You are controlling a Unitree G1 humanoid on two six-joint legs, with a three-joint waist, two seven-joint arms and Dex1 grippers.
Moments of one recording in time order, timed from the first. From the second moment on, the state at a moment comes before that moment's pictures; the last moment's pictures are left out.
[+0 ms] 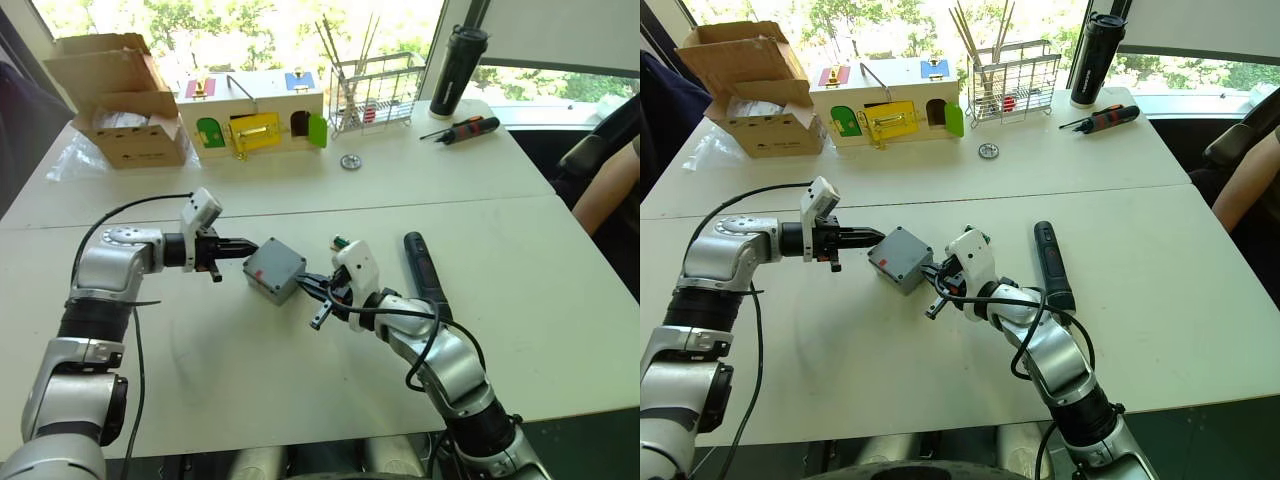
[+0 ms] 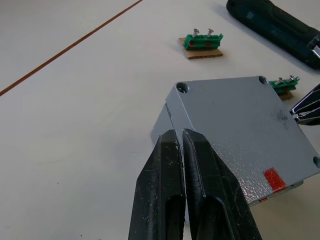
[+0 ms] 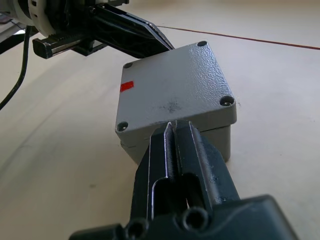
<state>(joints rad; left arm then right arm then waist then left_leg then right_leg) -0.63 0.66 -0.04 0.33 -0.32 0.63 -1.20 -0.26 -0.19 0.38 -0.39 0.09 0.66 0.48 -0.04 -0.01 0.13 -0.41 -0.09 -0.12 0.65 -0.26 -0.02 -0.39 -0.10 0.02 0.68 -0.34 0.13</state>
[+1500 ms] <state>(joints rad) -0.68 0.66 -0.03 0.41 -0.31 0.60 -1.17 -0.25 -0.21 0.36 -0.41 0.13 0.70 0.47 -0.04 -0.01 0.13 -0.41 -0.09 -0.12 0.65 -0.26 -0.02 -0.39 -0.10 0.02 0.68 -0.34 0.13</state>
